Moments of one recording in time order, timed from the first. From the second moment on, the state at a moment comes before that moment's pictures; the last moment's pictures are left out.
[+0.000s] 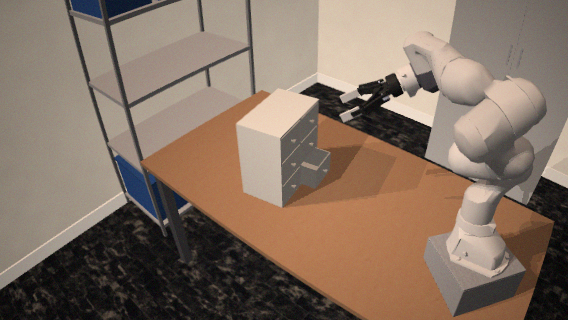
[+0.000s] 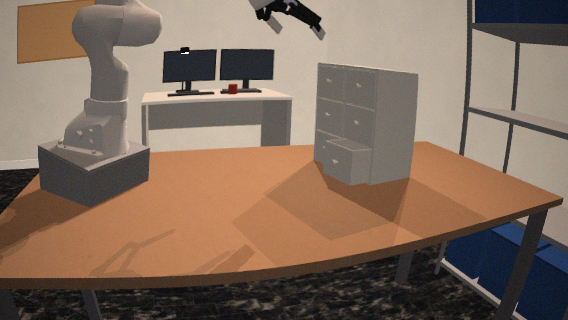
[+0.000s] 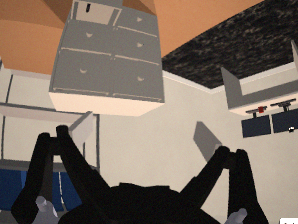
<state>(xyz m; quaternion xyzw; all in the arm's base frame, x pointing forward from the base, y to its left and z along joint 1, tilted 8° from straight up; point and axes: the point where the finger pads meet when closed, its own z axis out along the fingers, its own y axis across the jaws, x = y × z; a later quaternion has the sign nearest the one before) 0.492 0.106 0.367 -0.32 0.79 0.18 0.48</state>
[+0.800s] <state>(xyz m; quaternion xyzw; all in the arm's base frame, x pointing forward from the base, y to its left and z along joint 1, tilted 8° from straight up) 0.528 0.073 0.348 -0.25 0.72 0.20 0.61</state>
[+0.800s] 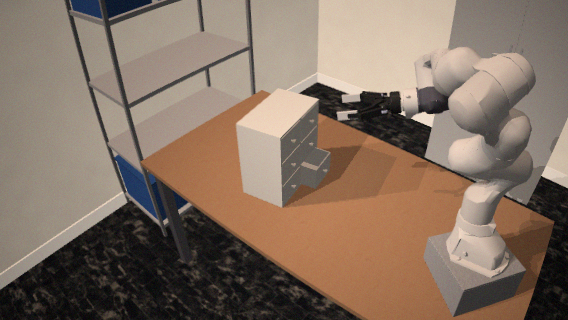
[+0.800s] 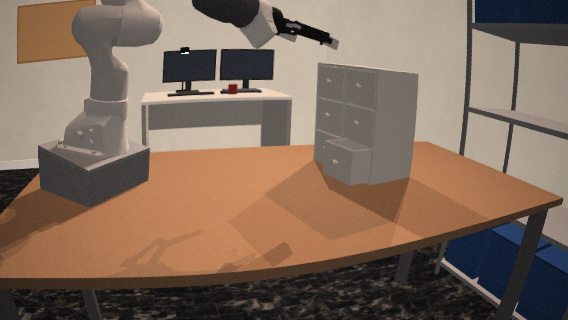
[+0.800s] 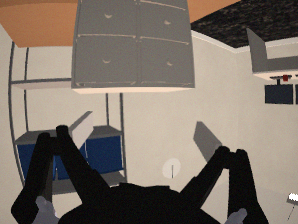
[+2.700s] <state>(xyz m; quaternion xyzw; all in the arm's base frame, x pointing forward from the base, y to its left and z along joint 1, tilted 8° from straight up) 0.493 -0.003 0.115 -0.17 0.82 0.05 0.54</state>
